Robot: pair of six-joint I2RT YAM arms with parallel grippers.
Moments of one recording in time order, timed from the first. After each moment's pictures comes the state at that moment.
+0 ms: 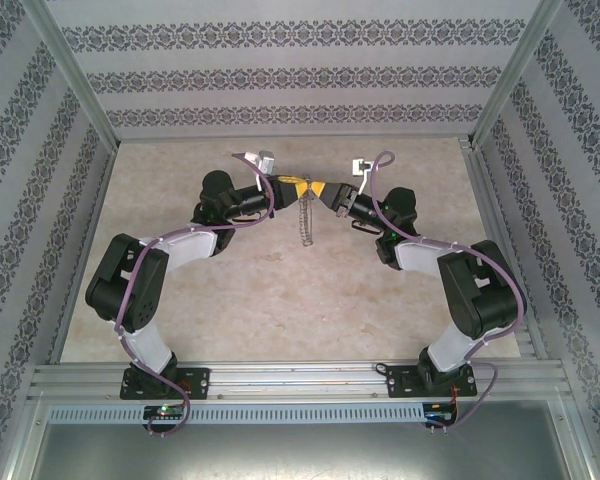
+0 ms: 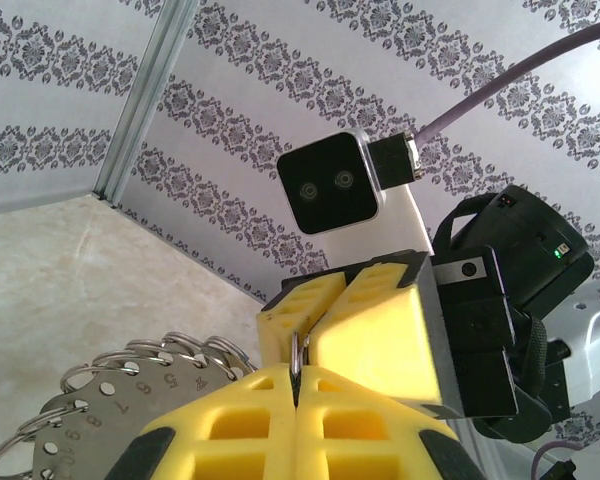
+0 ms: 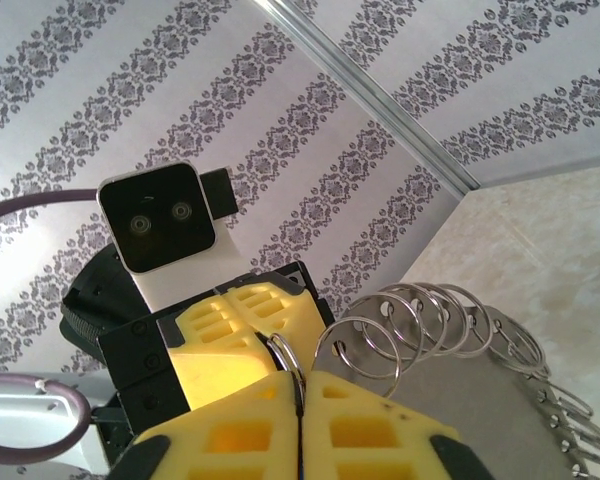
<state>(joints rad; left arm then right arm) -0.38 1.74 0.98 0.92 0.84 -0.60 0.34 1.66 0.76 1.14 -0.78 1.02</state>
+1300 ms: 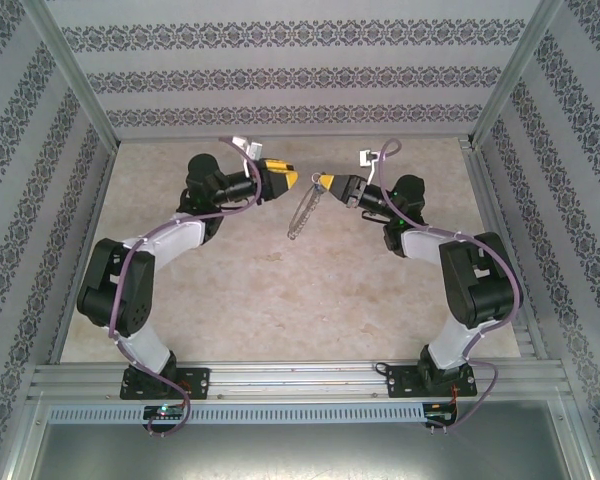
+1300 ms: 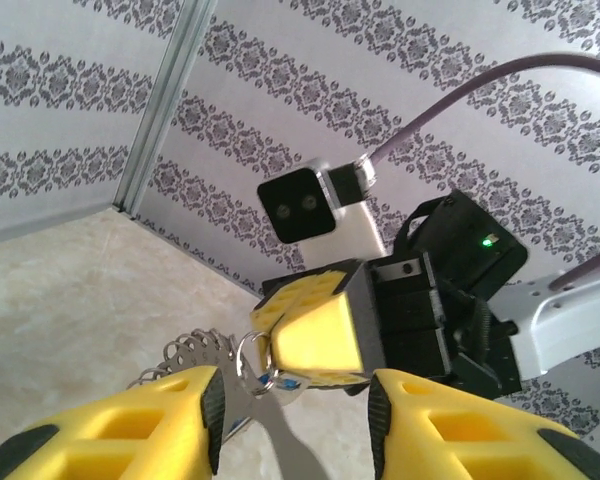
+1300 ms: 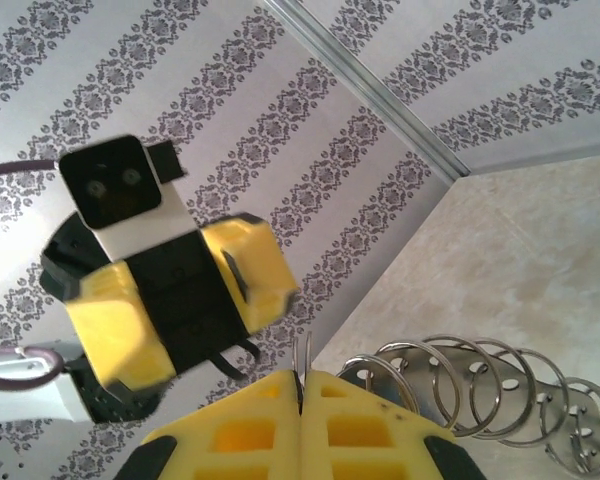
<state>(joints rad) -0.30 1.69 1.08 0.74 0.93 -0.55 0.23 1.72 0.85 1.09 -0.94 1.02</state>
